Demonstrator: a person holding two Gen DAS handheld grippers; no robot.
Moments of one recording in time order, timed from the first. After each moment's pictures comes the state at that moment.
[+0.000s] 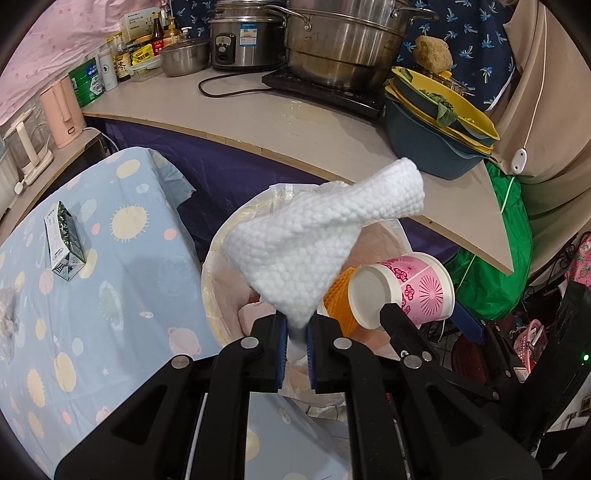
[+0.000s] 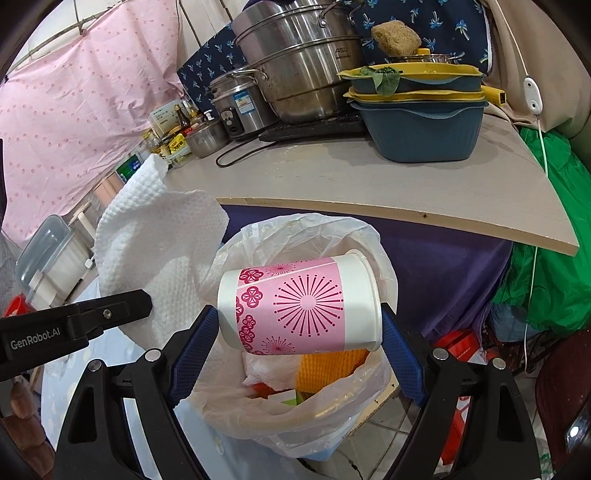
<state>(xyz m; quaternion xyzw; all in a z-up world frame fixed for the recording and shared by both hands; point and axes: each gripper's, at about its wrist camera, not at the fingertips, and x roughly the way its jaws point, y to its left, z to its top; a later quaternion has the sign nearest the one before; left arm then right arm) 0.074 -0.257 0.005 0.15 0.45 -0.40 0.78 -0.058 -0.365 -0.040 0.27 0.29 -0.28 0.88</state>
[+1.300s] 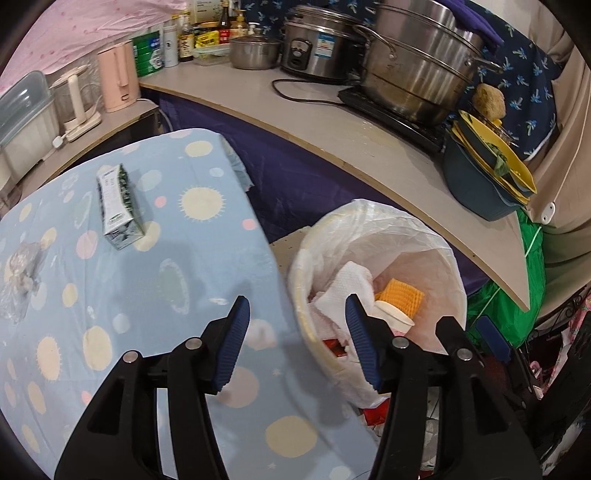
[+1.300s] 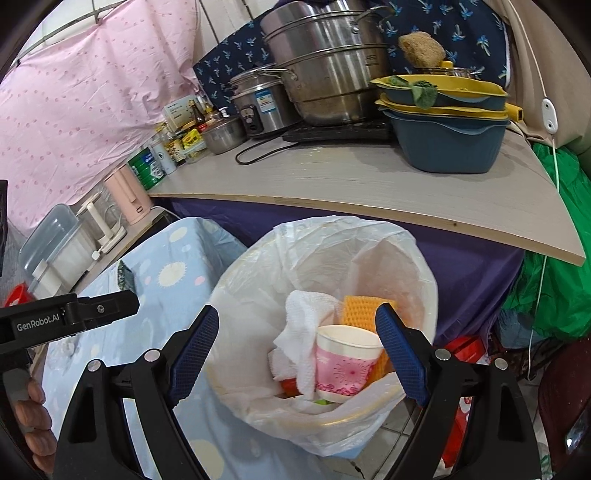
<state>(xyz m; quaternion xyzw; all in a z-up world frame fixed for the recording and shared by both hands) 0.124 -0.177 0.009 0.08 0.47 -0.33 0.82 -0.031 -0.322 -0.021 0.24 0.29 -0.26 0.89</state>
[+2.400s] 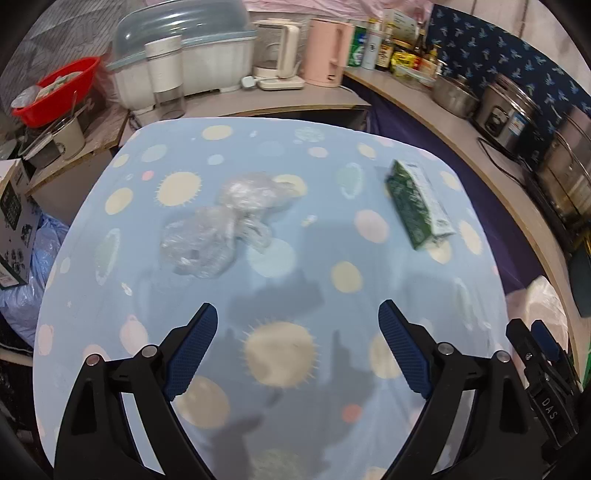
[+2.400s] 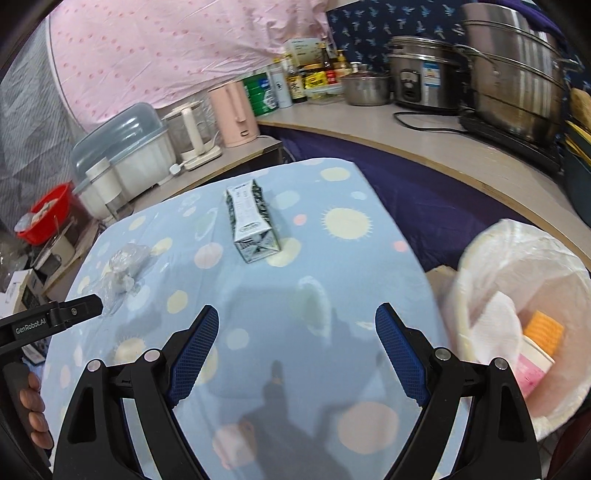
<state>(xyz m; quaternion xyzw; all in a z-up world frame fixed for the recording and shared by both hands) 0.245 0.098 -0.029 -0.01 0.48 -0.11 0.87 0.142 -0.145 -0.038 0.14 0.37 -0.11 0.91</state>
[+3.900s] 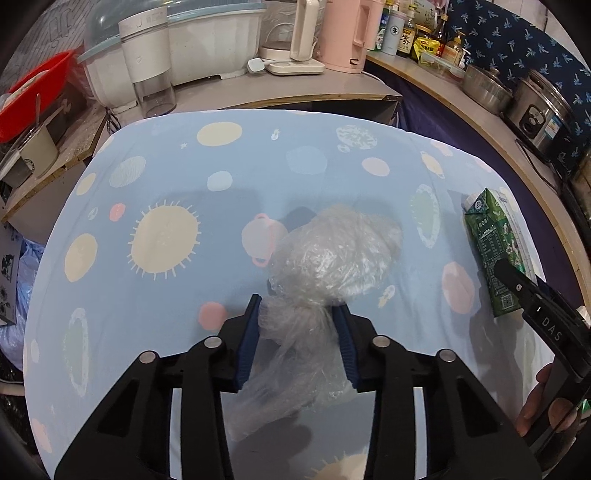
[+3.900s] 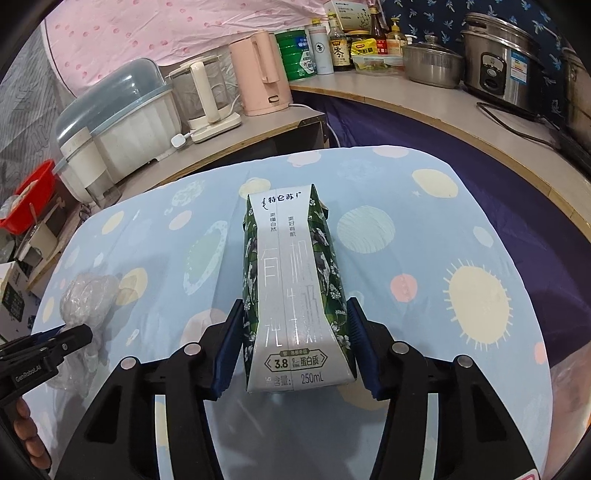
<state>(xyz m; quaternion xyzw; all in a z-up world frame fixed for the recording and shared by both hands) 0.361 0.111 -0.083 0.01 0.49 -0.11 0.86 0.312 -0.135 -0.092 0.13 0.41 -0.07 0.90</state>
